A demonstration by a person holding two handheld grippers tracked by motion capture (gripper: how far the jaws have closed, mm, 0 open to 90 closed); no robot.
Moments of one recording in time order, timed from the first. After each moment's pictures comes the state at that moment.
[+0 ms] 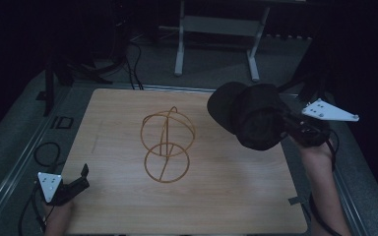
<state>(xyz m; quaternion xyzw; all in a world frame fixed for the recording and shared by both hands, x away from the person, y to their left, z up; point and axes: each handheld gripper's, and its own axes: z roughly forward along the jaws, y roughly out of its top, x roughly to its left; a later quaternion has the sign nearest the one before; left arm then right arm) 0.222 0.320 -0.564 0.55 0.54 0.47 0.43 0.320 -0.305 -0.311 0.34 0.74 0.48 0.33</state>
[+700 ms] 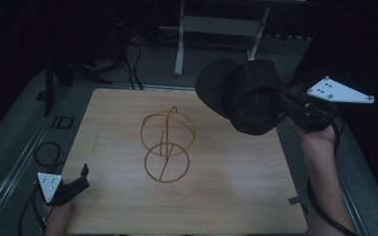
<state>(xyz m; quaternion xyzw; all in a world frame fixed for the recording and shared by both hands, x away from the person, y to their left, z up) 0.222 0.320 -0.564 0.55 0.54 0.47 0.44 0.315 -0.275 -0.255 0.29 0.72 0.52 0.34</state>
